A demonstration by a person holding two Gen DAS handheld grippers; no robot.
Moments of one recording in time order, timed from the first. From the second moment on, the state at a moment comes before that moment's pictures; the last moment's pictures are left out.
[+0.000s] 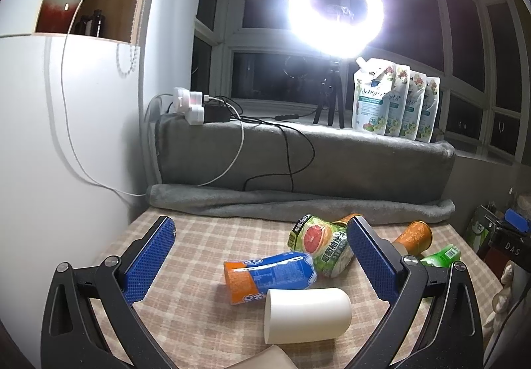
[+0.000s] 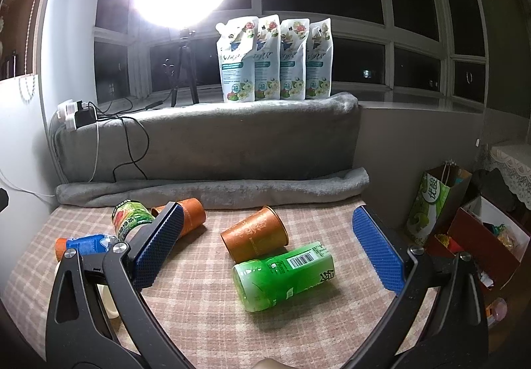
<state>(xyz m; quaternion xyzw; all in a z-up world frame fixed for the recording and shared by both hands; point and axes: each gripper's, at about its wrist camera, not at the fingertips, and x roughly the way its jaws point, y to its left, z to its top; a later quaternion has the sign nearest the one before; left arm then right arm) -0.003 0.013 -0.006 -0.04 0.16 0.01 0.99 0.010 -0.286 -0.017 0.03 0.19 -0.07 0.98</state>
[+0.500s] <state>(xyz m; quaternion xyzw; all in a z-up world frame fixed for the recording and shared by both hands) -0.004 0.013 -0.006 -0.04 0.16 0.01 0.99 0.011 -0.282 -0.014 0.03 0.19 -0.07 0.98</state>
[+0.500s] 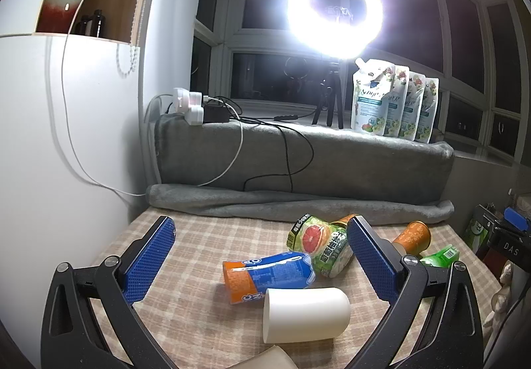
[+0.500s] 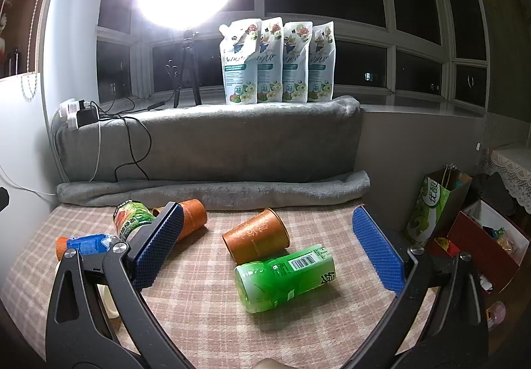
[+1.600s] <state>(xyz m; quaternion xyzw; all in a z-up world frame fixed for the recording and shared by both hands) -0.001 0.006 -0.011 -0.03 0.17 0.00 0.98 0.018 -0.280 -0.018 0.02 0.20 -0.05 0.98</state>
